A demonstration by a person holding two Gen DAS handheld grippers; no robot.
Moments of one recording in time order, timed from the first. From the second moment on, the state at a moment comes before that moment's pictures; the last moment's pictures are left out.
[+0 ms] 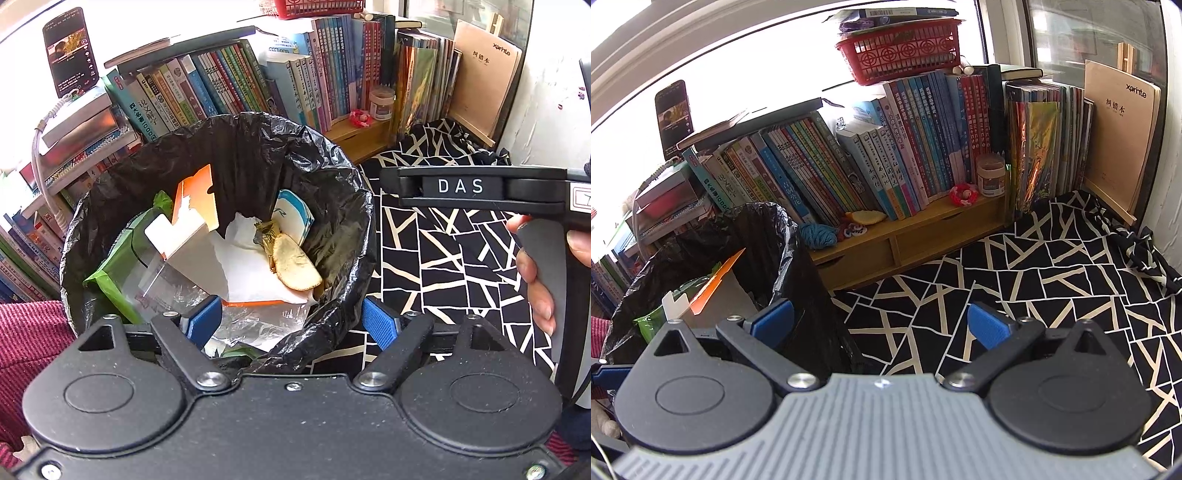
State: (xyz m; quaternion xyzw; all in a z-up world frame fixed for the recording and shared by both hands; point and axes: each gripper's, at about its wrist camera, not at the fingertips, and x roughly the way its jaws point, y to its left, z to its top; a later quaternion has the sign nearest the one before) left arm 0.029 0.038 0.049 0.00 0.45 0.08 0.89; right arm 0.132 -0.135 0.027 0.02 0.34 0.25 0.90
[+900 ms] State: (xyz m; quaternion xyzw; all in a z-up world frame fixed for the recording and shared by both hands) left arm 0.039 0.042 0.038 0.01 0.46 0.08 0.88; right arm 0.134 -0.132 0.024 0.02 0.35 0.25 0.90
